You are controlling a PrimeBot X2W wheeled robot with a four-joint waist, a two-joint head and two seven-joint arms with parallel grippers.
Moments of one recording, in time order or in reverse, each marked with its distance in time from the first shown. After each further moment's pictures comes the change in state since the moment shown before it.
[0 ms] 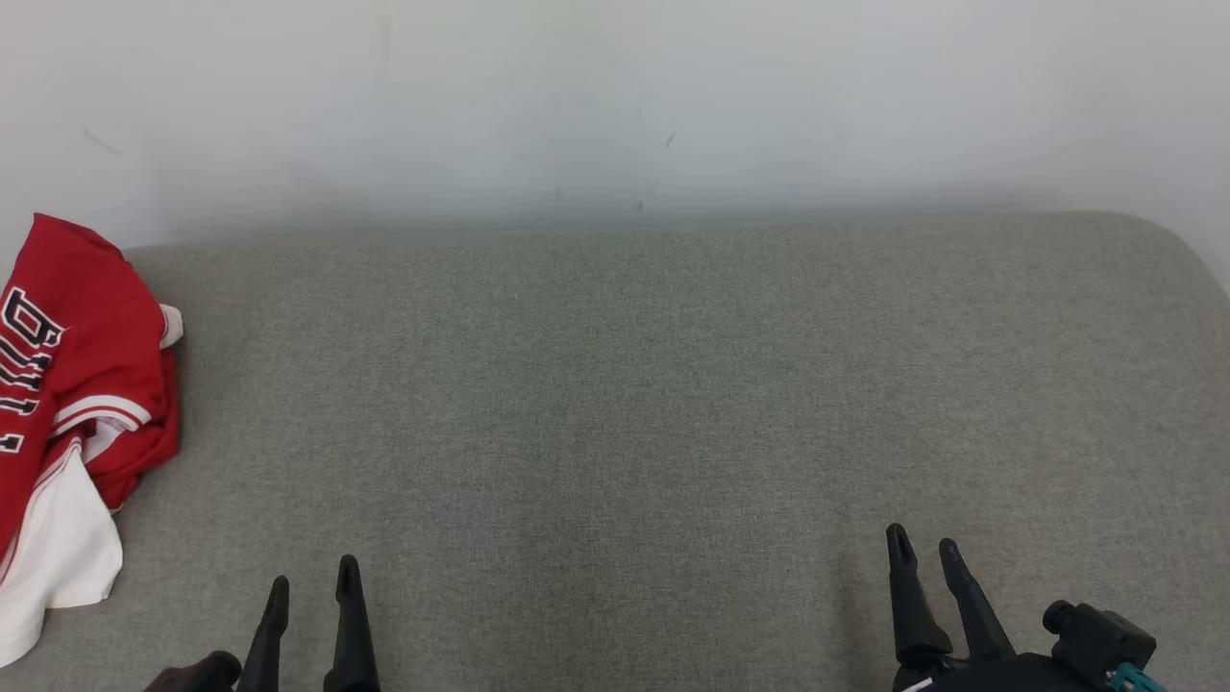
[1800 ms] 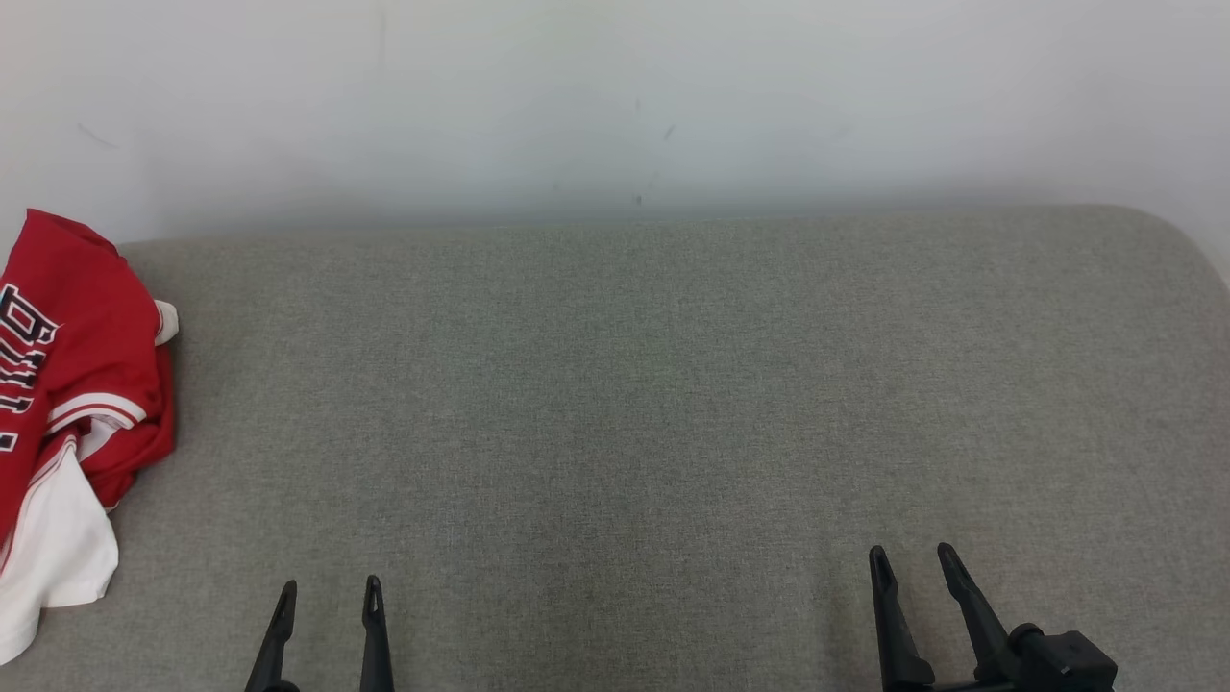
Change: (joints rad) left arm 0.055 0.002 -0.023 -0.027 0.388 0.038 -0.104; right arm 0.038 -0.001 0.005 -0.006 -0.384 0.000 -0.105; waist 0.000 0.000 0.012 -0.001
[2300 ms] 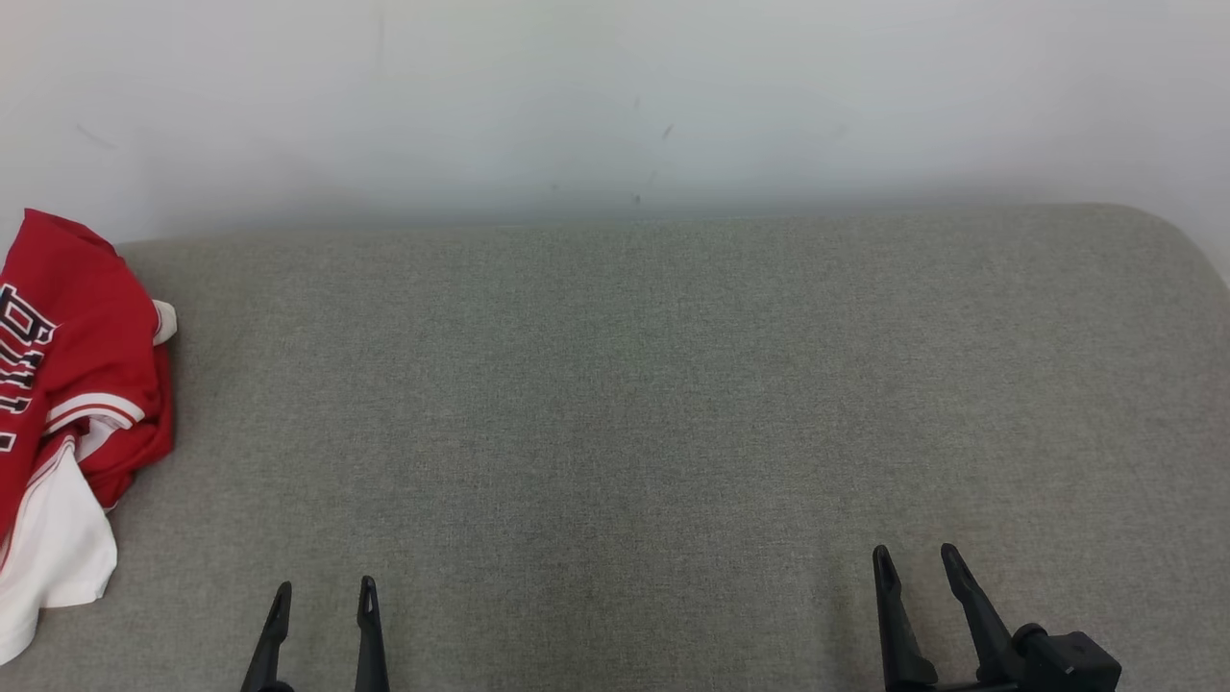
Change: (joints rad) left arm 0.000 0.000 0.007 0.002 -0.007 0.001 0.000; right arm 0.001 0.000 -0.006 0.000 0.012 0.000 0.000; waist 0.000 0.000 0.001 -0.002
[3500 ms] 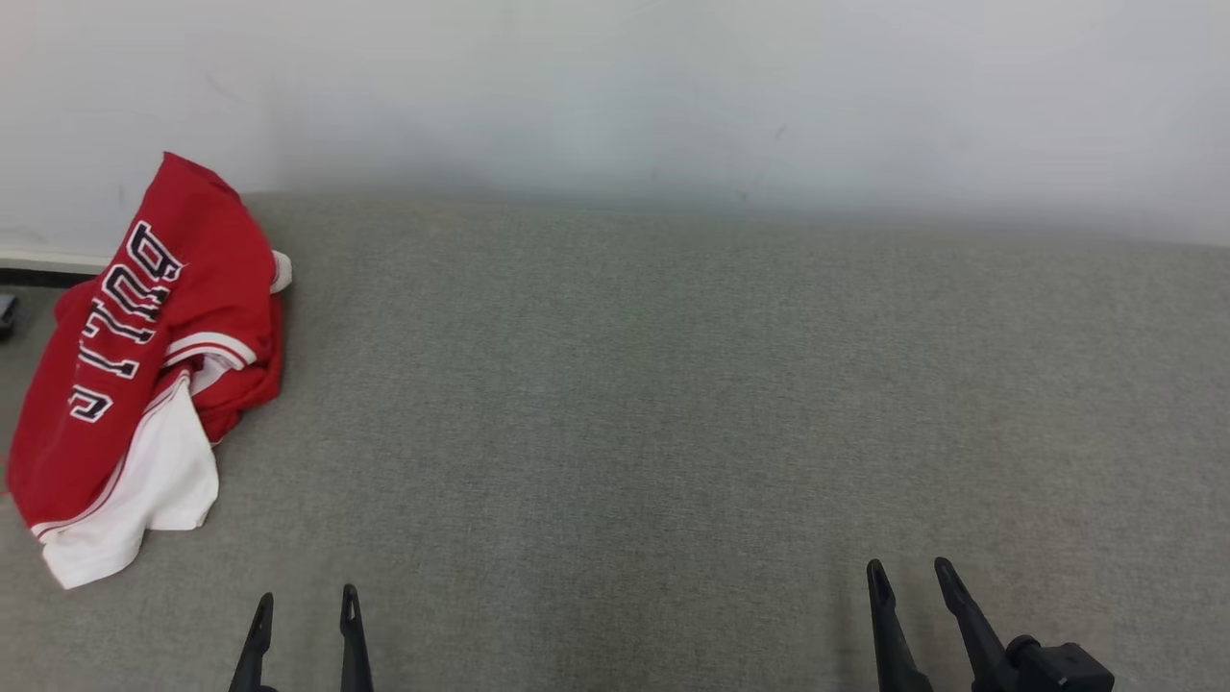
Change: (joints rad) left arm -0.001 0.000 0.021 0.025 0.007 0.019 0.000; right arm 0.010 0.000 0.009 0.006 0.003 0.000 0.000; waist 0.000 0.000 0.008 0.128
